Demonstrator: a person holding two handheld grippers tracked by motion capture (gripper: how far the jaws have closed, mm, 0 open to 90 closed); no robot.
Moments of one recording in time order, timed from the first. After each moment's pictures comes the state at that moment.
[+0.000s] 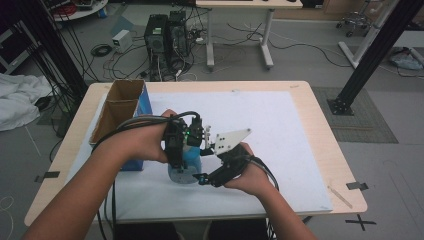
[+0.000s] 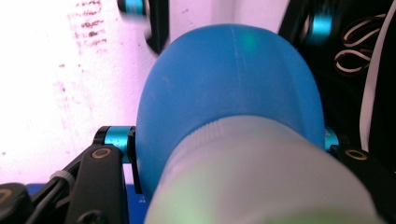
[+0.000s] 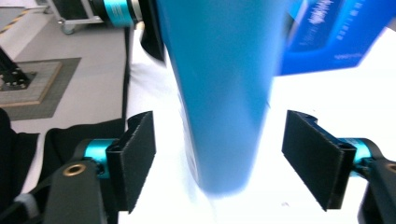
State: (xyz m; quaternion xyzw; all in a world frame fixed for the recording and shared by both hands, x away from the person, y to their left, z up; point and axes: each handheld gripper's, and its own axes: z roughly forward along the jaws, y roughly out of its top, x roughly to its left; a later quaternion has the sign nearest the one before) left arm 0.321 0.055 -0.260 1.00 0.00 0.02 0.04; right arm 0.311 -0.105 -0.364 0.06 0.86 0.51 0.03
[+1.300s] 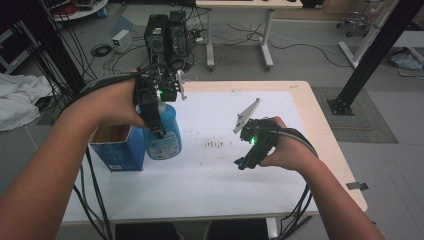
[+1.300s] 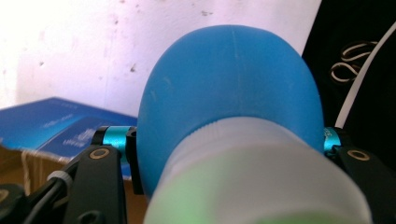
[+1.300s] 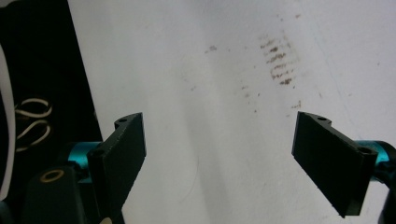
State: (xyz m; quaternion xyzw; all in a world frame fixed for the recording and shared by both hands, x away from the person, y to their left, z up) left arm 0.358 0.105 -0.179 0.99 0.14 0.03 0.04; right arm 0.336 -0.156 -0.293 0.13 0.96 0.23 0.05
